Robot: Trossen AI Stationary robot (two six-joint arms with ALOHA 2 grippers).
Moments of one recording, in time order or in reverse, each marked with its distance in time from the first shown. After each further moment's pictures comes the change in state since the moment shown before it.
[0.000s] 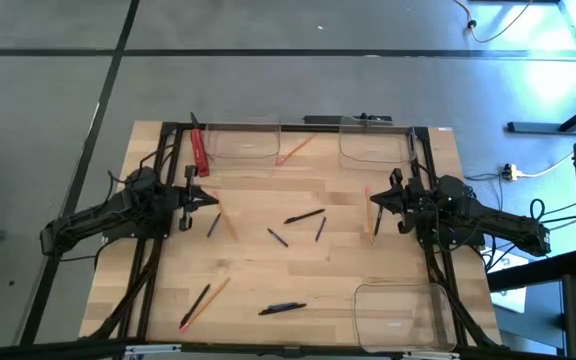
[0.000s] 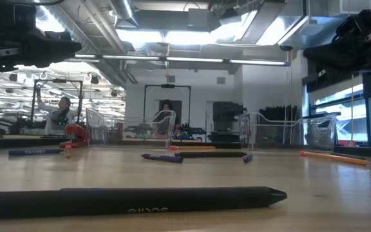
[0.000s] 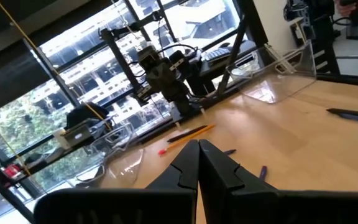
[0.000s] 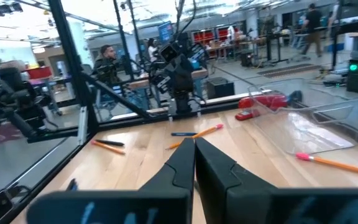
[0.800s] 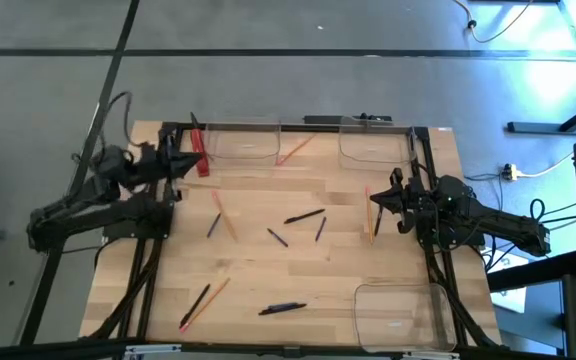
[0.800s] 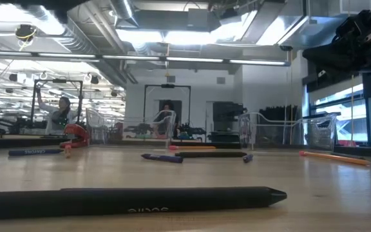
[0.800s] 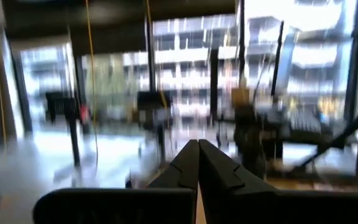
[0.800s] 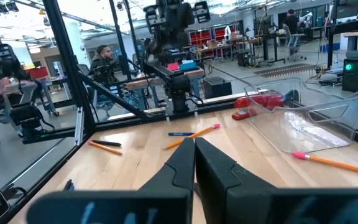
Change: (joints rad) left arm -0.002 0.282 0.514 -0.163 -0.413 -0.469; right arm 0.000 0.000 0.000 -0.002 0.001 0.000
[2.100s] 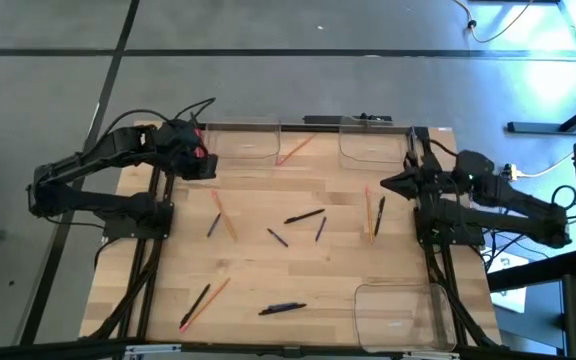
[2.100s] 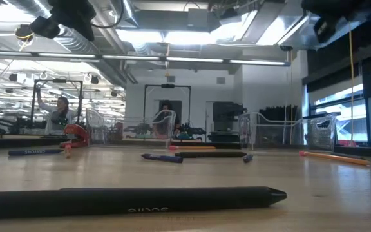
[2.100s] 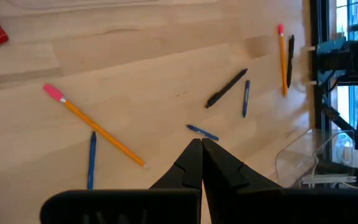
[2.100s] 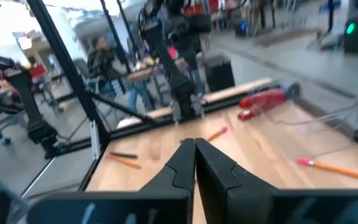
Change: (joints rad) left arm -0.059 0.639 0.591 -0.999 -0.017 -1.076; right arm 0.000 0.360 0.553 -0.345 -0.017 0.081
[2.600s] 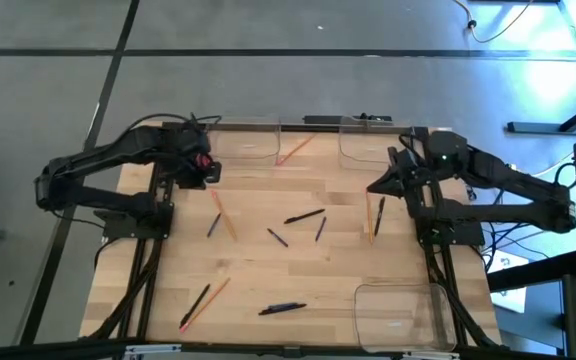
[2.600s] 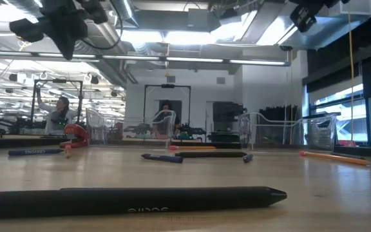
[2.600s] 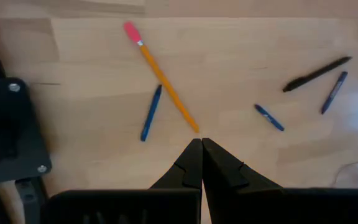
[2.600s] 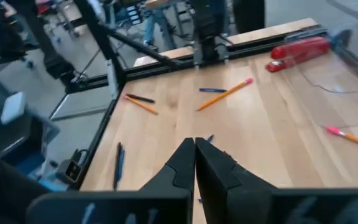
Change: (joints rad) left arm 0.000 0.128 0.000 -0.218 0.009 -0.139; right arm 0.000 0.352 0.301 -0.252 -0.163 -0.172
